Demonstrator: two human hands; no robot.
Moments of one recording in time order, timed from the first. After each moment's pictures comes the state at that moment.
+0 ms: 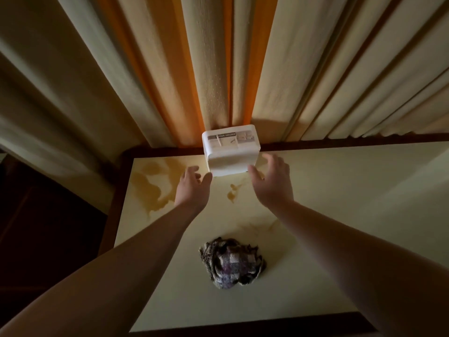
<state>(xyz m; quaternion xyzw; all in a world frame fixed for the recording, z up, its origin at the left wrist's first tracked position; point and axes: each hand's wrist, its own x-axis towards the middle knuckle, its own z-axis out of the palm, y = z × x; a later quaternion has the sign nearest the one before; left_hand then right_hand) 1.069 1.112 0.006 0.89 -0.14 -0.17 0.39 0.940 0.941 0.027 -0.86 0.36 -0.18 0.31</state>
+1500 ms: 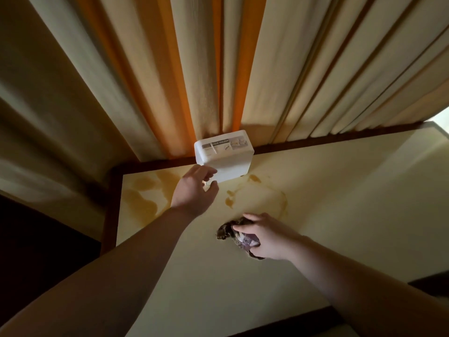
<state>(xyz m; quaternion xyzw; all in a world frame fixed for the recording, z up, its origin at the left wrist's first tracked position) 1.094 1.113 0.017 0.80 -0.45 -0.01 0.40 0.875 0.985 -0.006 -0.94 0.16 0.20 0.22</state>
